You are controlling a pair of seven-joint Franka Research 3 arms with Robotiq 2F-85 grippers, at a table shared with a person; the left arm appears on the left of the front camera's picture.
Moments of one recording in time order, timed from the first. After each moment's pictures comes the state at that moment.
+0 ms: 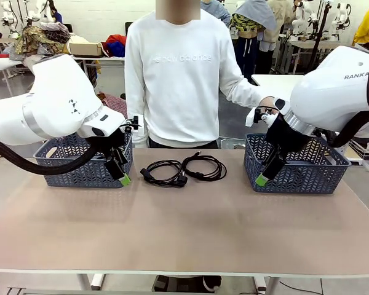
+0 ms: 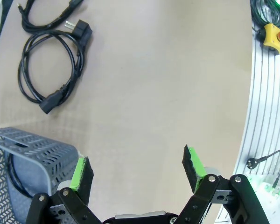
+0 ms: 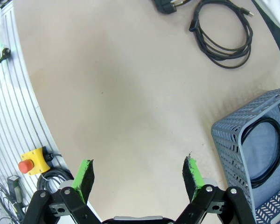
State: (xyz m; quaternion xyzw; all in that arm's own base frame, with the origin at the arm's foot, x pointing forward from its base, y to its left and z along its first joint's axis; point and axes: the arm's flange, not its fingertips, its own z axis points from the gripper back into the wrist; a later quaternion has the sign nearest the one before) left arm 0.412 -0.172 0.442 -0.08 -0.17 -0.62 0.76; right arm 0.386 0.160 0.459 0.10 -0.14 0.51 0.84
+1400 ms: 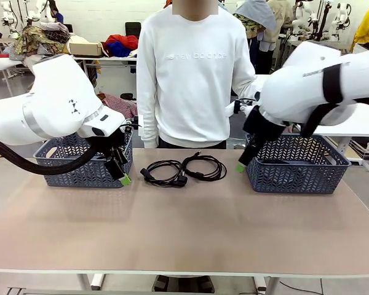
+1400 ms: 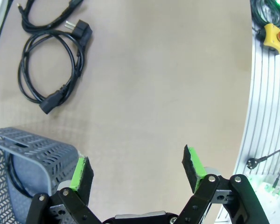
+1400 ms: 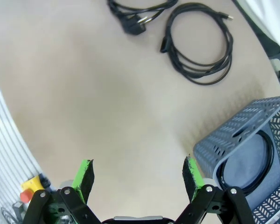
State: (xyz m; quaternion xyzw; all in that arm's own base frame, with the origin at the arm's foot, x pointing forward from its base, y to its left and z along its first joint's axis) left arm 0.412 -0.173 0.442 -0.08 -0.17 -0.62 0.76; right arm 0.443 0.213 0.458 0.07 -0.14 0.45 0.88
